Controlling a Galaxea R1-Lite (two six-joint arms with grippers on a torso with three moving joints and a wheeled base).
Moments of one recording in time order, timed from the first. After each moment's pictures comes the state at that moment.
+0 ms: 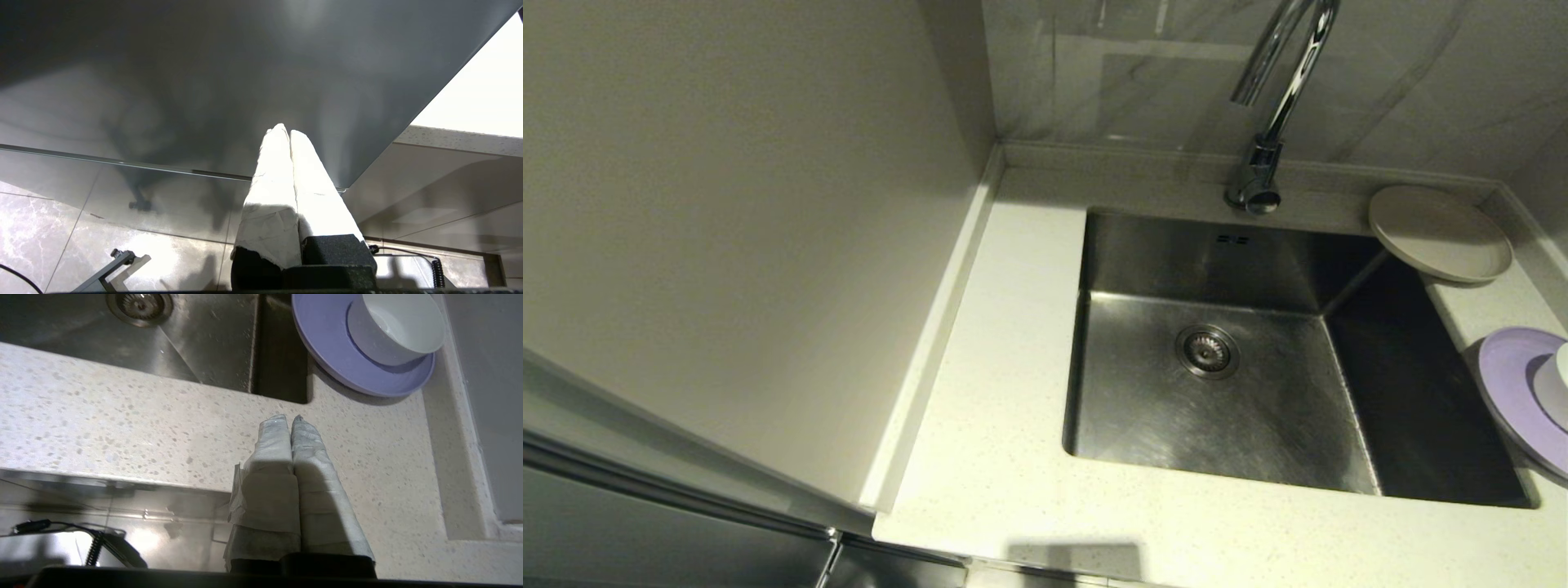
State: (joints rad) left arm 0.00 0.00 0.00 0.00 0.02 -0.02; right arm 0.05 0.28 0.00 -0.20 -0.32 -0.18
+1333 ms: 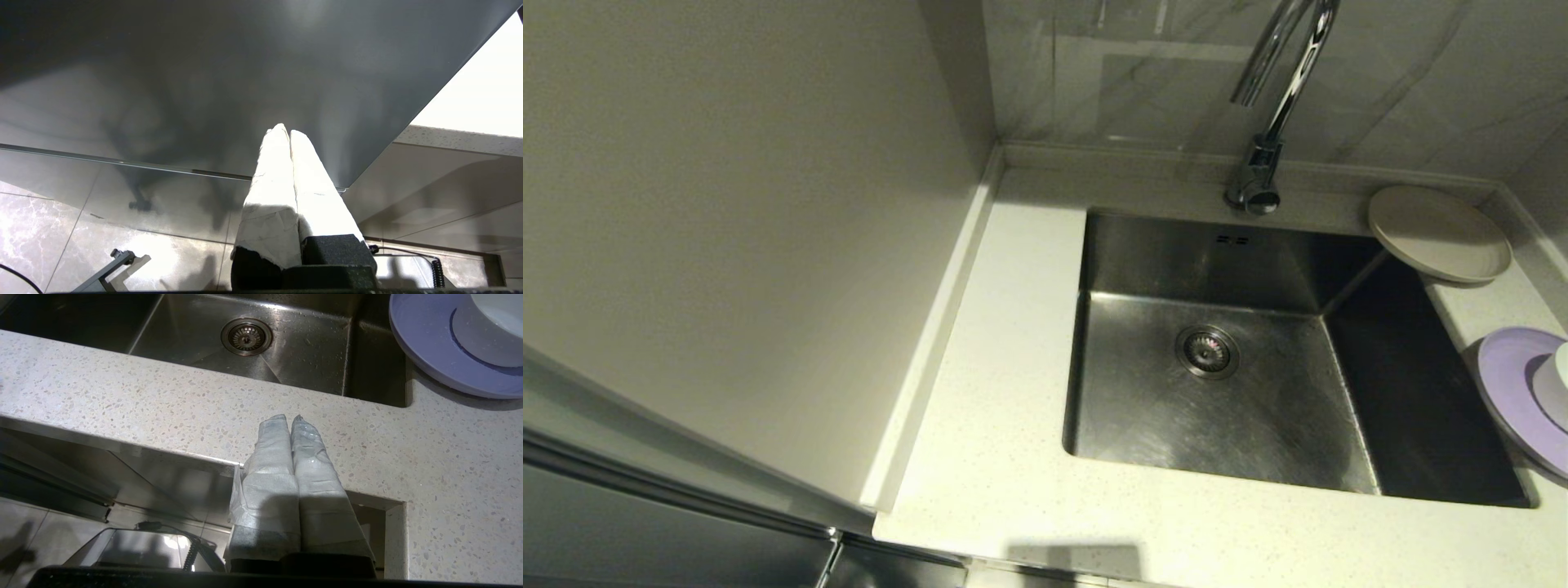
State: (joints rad) left arm 0.00 0.00 0.00 0.00 0.02 -0.02; right arm 0.01 0.00 0.00 0.00 0.00 -0.01
